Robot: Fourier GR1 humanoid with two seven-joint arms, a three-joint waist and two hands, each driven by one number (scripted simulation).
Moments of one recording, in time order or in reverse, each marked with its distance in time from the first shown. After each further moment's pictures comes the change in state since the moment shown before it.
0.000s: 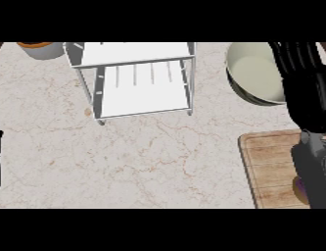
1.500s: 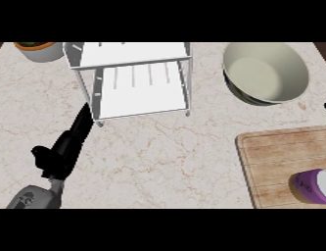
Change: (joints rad) left arm -0.155 -0.161 -0.298 -0.020 -0.103 -0.297 -0.007; right arm 0.484 -0.743 0.009 -0.432 0.358 0.383 0.475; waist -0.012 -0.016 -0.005
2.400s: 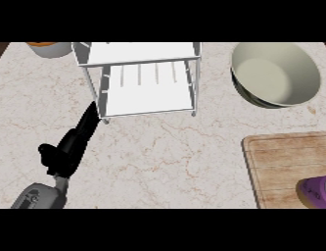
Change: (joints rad) left arm -0.013 -0.042 0.023 0.004 -0.048 -0.048 0.019; right arm 0.020 -0.077 0.033 -0.306 -0.036 0.145 0.478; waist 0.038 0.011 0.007
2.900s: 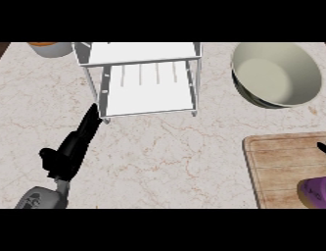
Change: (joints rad) left arm 0.026 -0.025 0.016 -0.019 -0.037 -0.012 -0.001; right arm 0.054 0.122 0.112 0.136 0.207 0.006 -0.035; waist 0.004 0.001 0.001
